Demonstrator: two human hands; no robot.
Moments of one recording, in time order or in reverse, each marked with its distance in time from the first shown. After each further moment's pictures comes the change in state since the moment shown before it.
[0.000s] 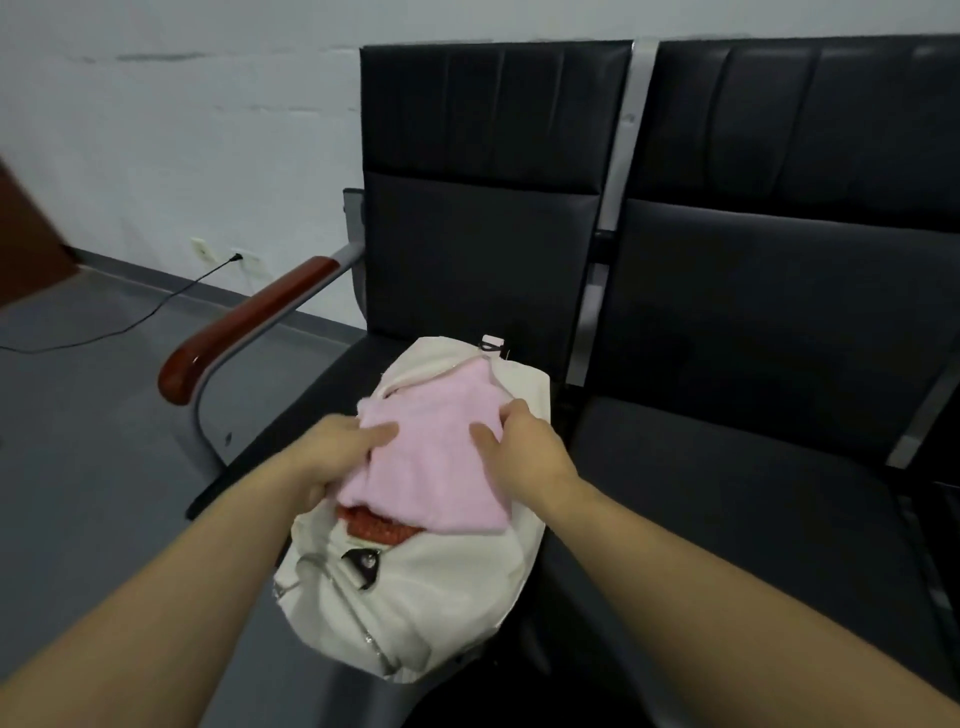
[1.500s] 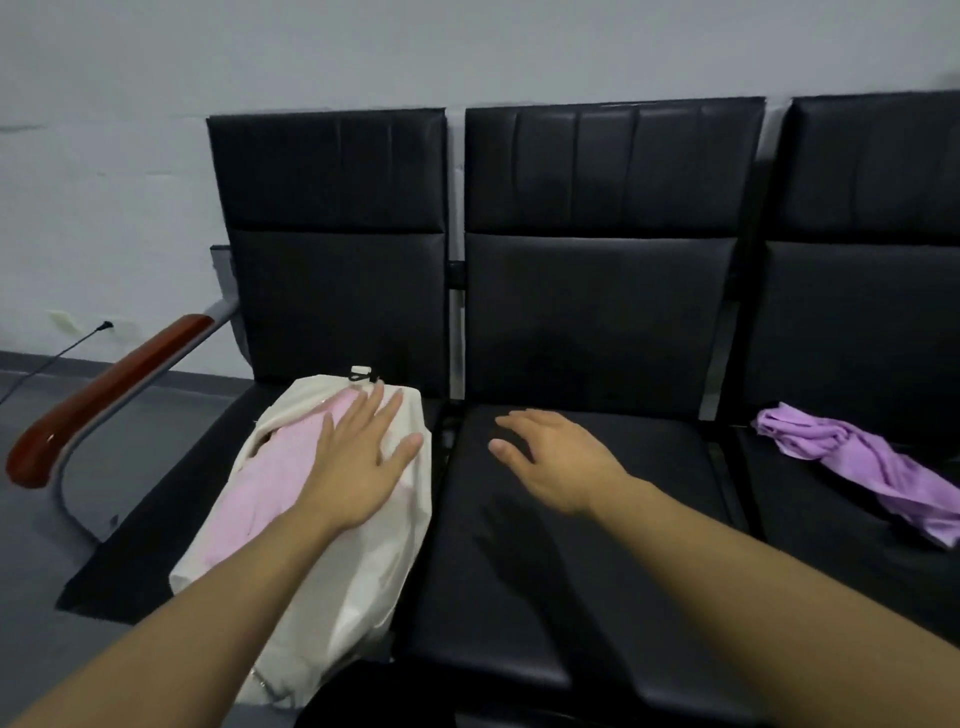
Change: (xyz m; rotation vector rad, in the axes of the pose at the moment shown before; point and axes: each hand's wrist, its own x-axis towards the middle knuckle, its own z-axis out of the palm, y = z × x) left_hand -0.051 0.045 0.141 0.668 0.109 0.804; right_hand -0.098 0.116 -0.150 -0.377 0.049 -0.174
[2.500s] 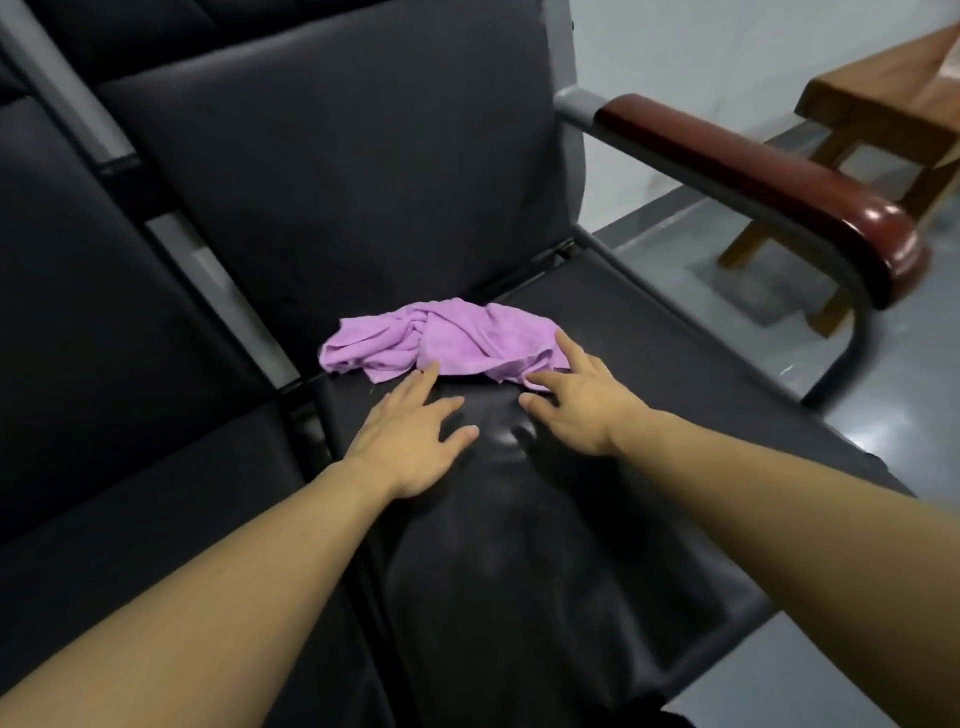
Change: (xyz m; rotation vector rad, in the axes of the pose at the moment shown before) left_hand 0.130 0.470 0.422 0.293 -0.703 0.679; right_hand -0.214 0.539 -0.002 0.149 0.067 0.871
